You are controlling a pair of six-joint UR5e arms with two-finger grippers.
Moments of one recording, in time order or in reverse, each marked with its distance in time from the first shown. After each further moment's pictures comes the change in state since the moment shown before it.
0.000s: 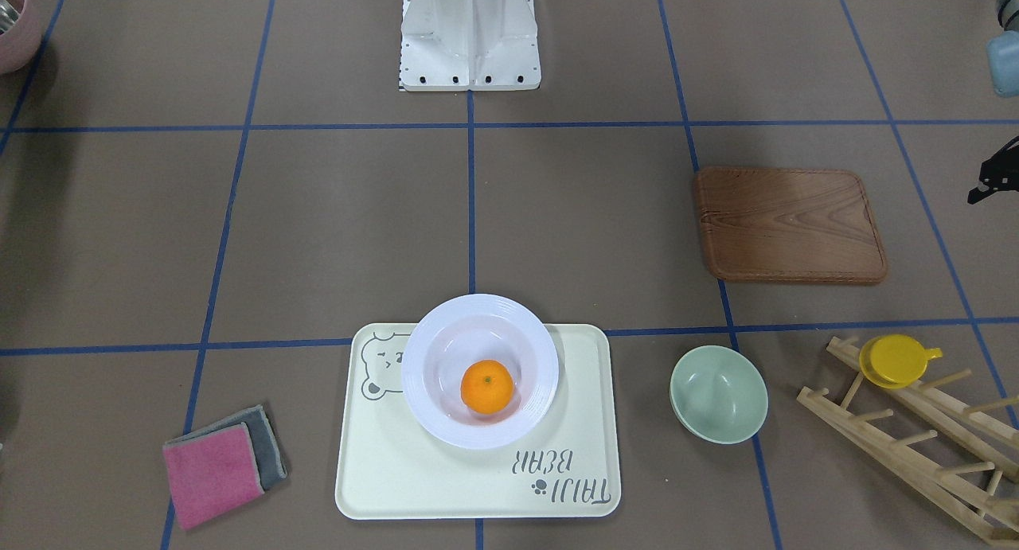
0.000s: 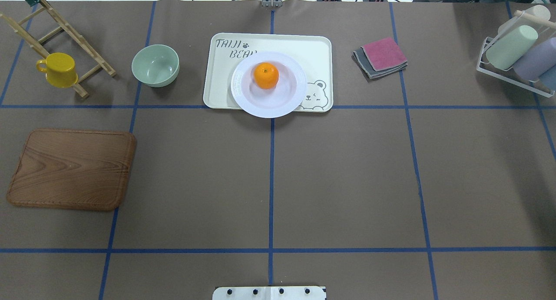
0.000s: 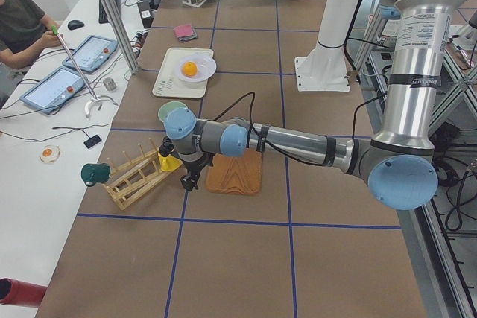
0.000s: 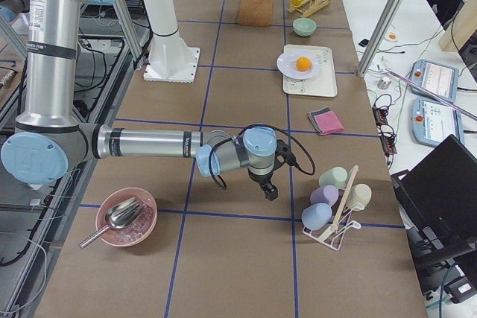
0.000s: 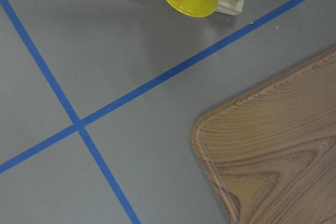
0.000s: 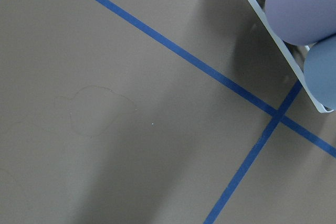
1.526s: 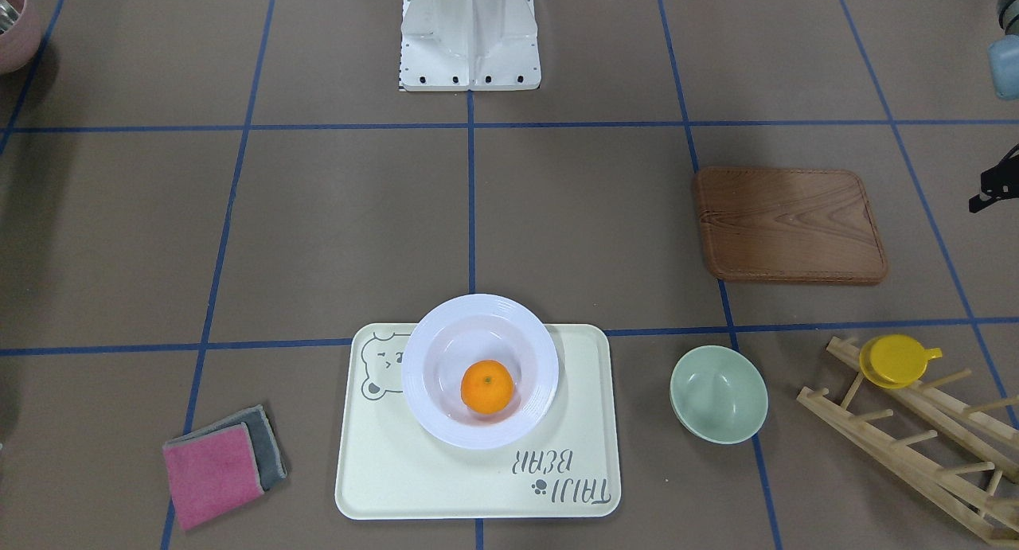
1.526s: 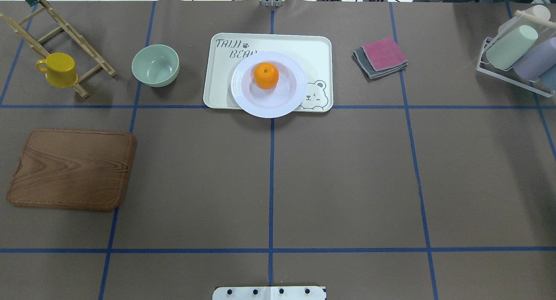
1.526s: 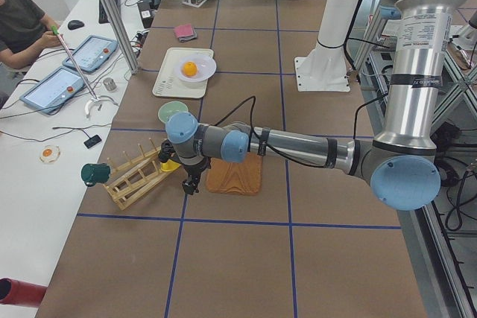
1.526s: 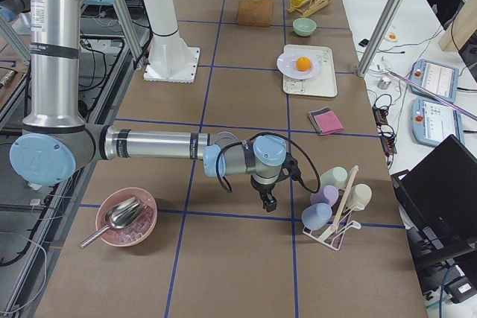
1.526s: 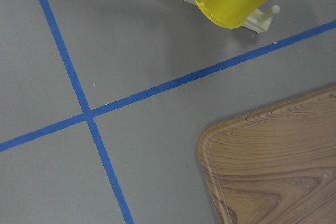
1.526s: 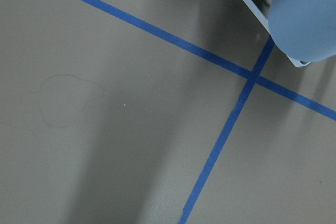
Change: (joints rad) left arm -0.002 0.010 0.020 -0.063 0.008 -0.096; right arm 0.038 0.057 -0.044 -0.193 -0.006 0.031
